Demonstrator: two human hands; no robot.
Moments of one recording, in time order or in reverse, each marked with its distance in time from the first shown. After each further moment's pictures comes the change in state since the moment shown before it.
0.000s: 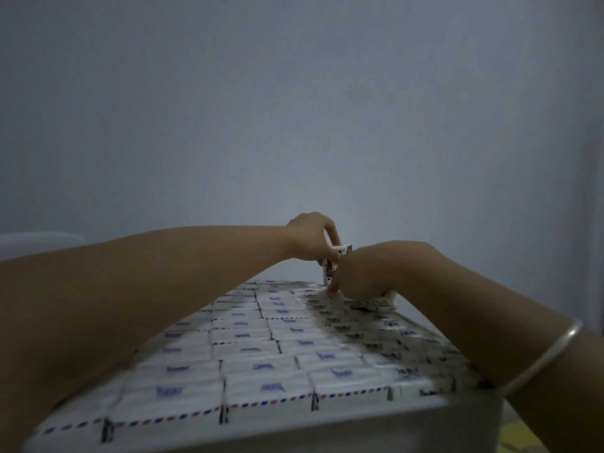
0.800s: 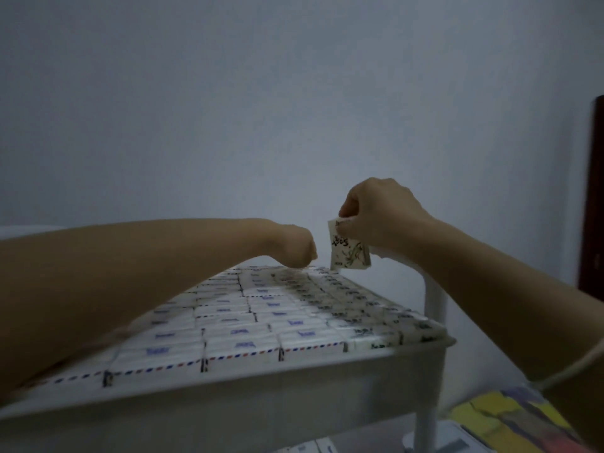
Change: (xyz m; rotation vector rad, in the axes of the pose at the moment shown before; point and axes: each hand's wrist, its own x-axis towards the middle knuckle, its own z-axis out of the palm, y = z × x) left_hand -0.044 0.035 -0.003 0.540 -0.405 -0.007; right_hand -0.059 0.037 0.001 0.504 0.823 0.089
